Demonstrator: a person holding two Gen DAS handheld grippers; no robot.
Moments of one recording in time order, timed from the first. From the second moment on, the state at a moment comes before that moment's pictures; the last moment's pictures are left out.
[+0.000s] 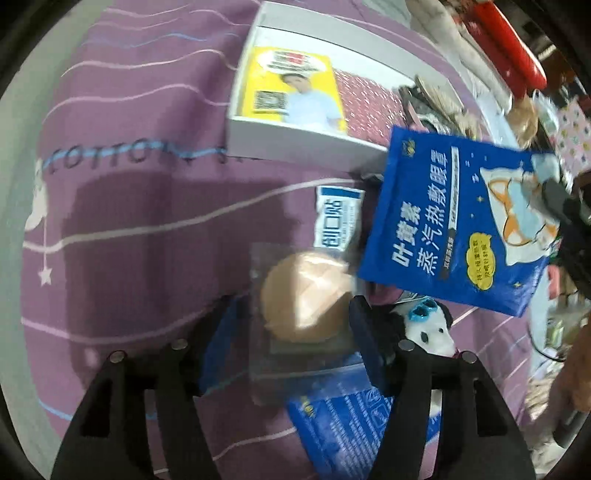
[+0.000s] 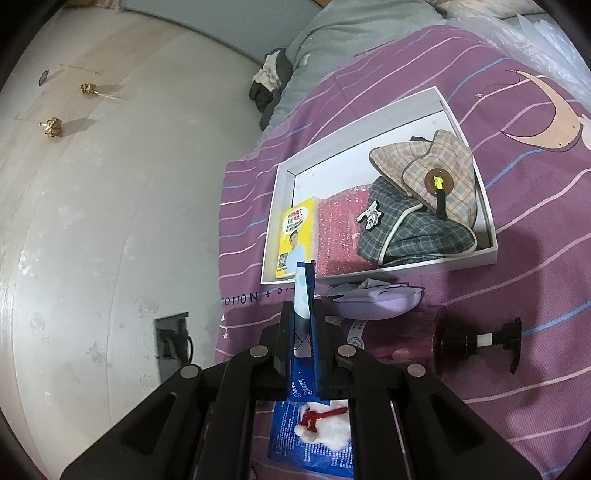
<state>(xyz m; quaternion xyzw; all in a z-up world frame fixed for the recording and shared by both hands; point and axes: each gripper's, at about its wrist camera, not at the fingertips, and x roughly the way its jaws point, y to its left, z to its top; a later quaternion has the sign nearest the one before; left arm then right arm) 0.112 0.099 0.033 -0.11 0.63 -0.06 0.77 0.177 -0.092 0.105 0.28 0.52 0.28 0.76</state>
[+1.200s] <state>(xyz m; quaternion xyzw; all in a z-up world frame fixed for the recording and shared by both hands) 0.138 0.152 0.096 -0.21 0.48 -0.08 0.85 0.248 -0.043 0.116 0.29 0.47 0.37 0.74</state>
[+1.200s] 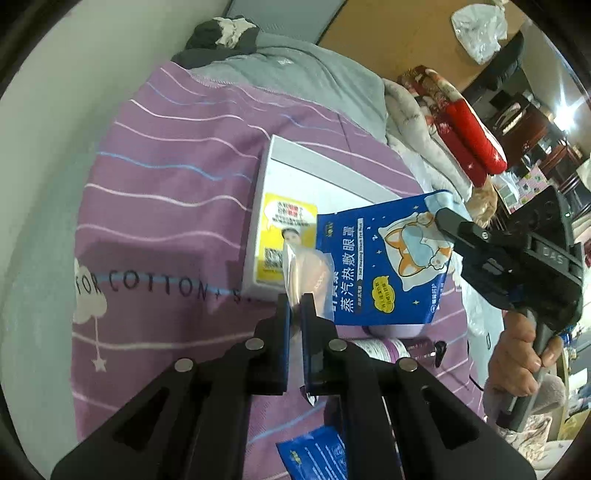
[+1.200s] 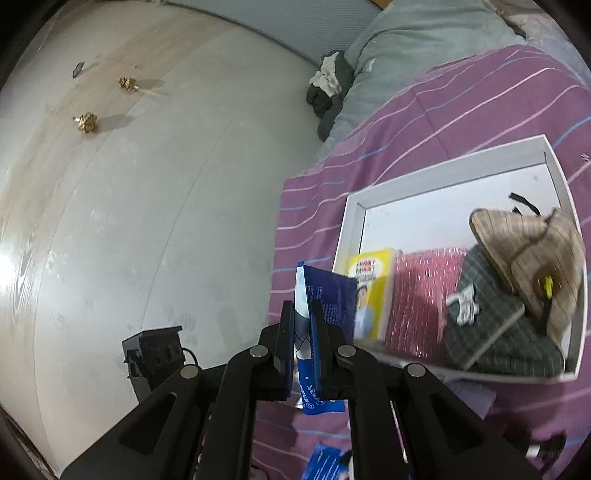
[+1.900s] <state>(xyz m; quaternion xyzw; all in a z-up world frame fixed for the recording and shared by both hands) 0.208 0.144 0.086 -0.19 0.50 -0.10 0.84 0.292 -0.027 0.050 0.24 0.54 0.27 0.76</state>
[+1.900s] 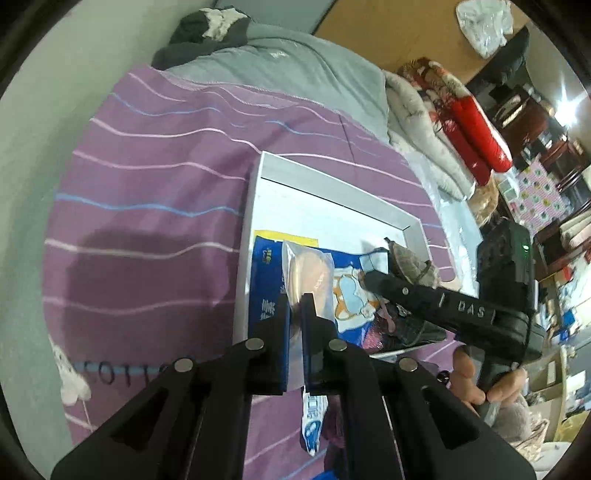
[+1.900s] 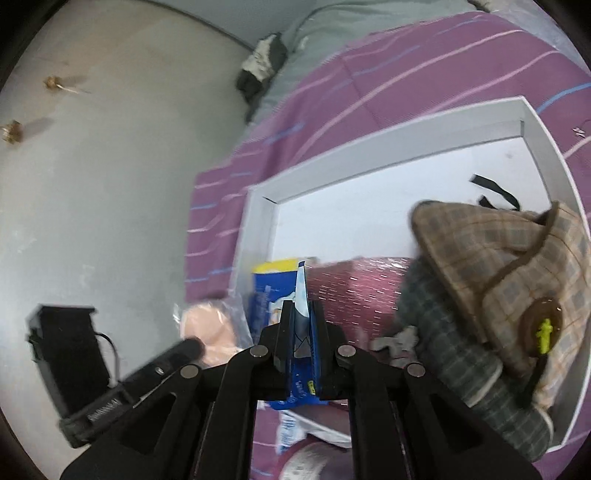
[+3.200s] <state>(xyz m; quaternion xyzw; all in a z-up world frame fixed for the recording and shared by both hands) 0.188 0.122 0.090 -0.07 0.47 0.04 0.88 0.258 -0.008 0.072 0.18 0.52 0.25 0.80</state>
